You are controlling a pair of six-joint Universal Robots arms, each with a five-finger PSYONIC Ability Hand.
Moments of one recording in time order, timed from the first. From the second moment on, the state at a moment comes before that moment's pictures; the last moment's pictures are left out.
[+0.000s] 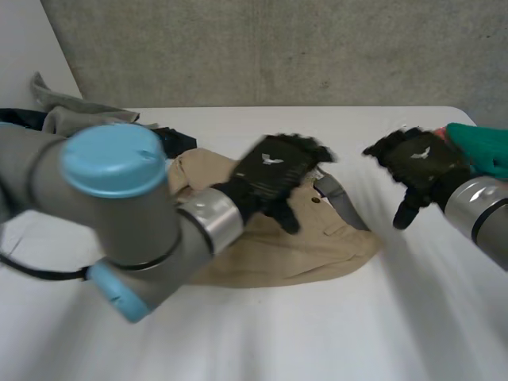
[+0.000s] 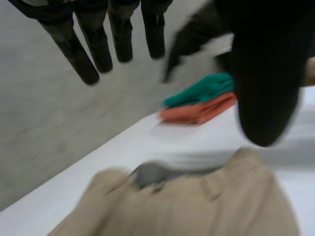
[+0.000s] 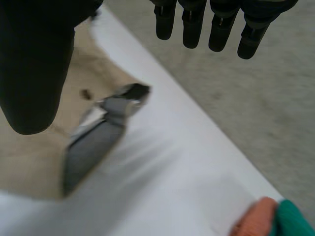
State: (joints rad) left arm 4.02 -2.03 -1.33 3.26 -1.30 3.25; right arm 1.79 -1.36 1.60 0.06 1.26 2.57; left_hand 0.33 0.32 0.32 0.31 0.14; right_hand 0.24 0.23 0.24 0.23 0.07
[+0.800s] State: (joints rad) left arm 4.27 -2.04 -1.71 3.26 -1.47 3.55; right arm 1.86 -1.09 1.67 -0.13 1.24 2.35; left_hand 1.08 1.07 1.05 1.05 0.88; right_hand 1.03 1.18 1.18 1.19 1.00
